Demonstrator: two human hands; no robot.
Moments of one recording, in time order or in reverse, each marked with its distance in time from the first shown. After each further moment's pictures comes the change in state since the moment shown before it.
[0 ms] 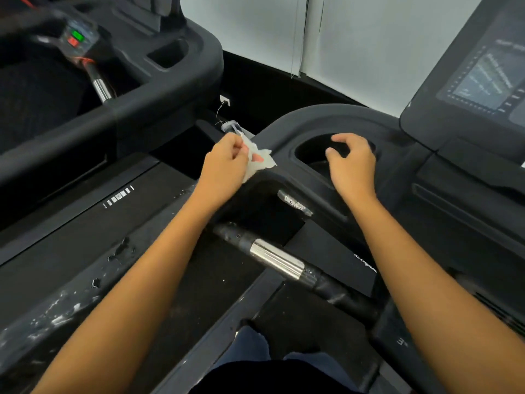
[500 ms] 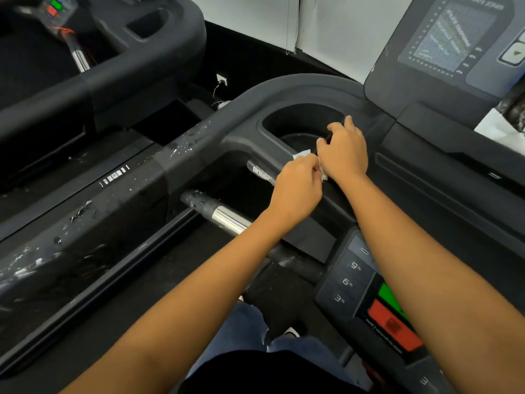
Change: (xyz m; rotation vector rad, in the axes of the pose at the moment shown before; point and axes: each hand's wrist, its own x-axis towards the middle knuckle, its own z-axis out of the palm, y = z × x) left_hand -0.066 0.030 0.179 0.242 -0.053 0.290; right_hand 0.015 0.063 -0.039 -0.530 -0.138 -0.085
